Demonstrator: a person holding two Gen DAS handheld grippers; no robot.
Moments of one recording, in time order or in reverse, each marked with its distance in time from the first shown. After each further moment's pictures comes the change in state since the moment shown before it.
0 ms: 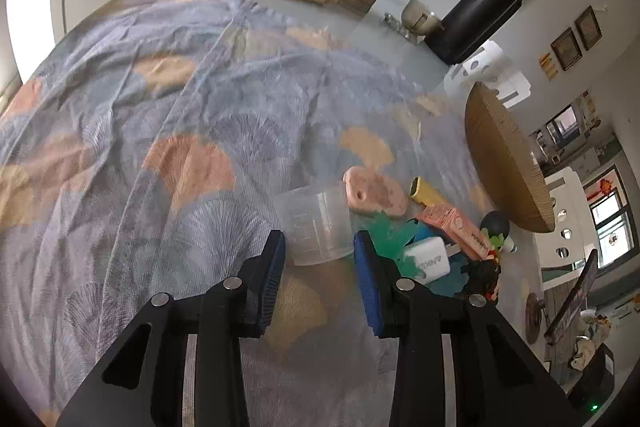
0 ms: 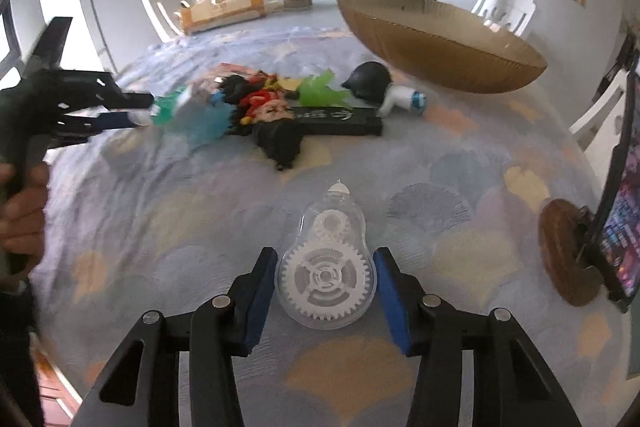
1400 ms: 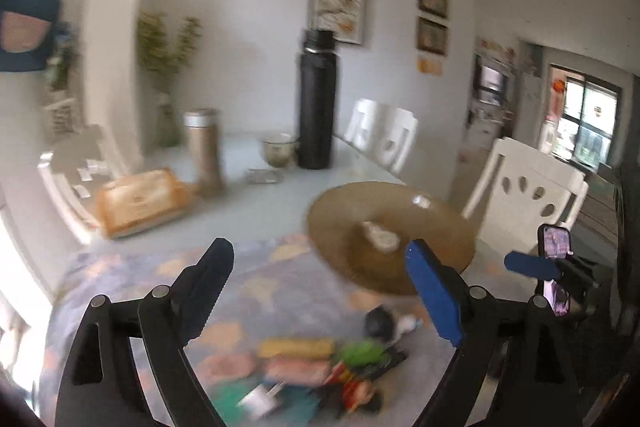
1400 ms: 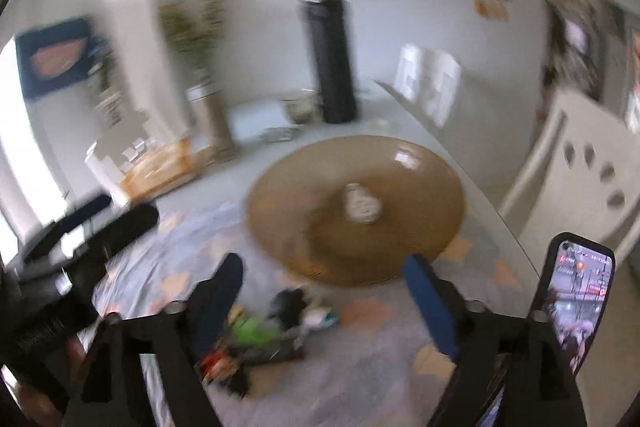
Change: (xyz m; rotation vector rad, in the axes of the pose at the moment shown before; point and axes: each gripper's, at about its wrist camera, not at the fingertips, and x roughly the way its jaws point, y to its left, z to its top) left arm -0.088 -0.186 -0.005 0.581 -0.472 -0.039; right arm -0.068 -0.030 0.119 0.135 -0.319 -0.127
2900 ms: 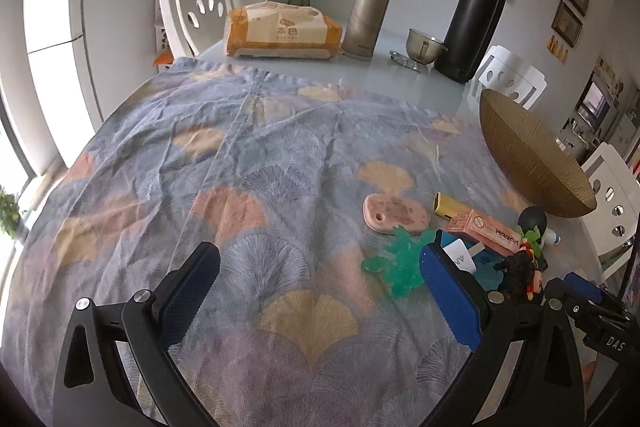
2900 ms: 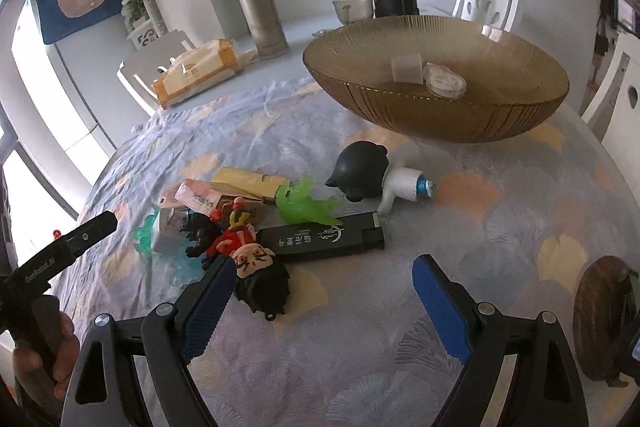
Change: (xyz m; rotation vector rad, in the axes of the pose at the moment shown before) left arm 0.024 0.122 -0.123 -0.350 0.324 0.252; right arm 0.077 0.014 -0.079 0.046 0.244 0.137
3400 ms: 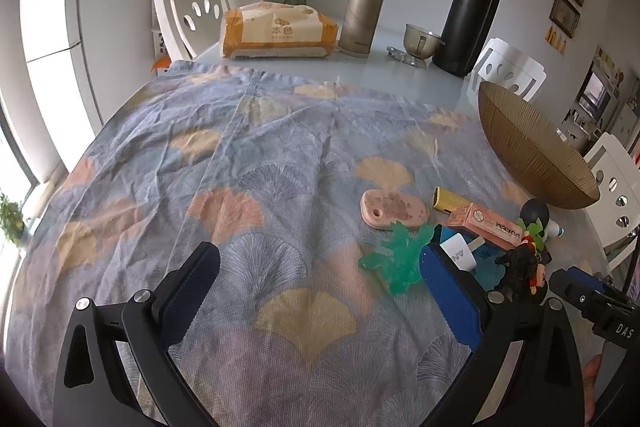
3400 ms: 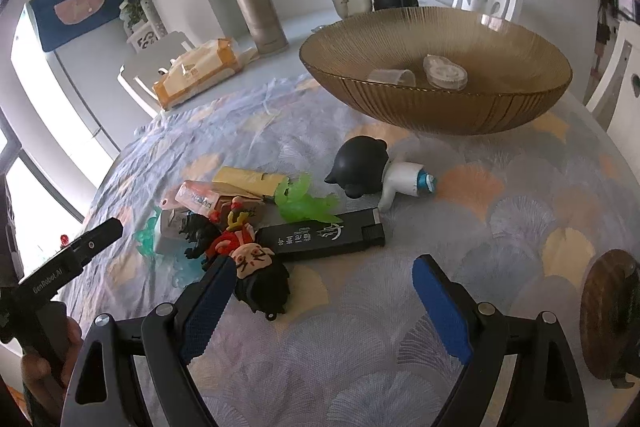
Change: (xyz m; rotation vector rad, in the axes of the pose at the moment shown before) left arm 0.000 -0.005 0.000 0.028 0.005 0.013; right arm 0.002 -0.009 0.001 0.043 0.017 0.036
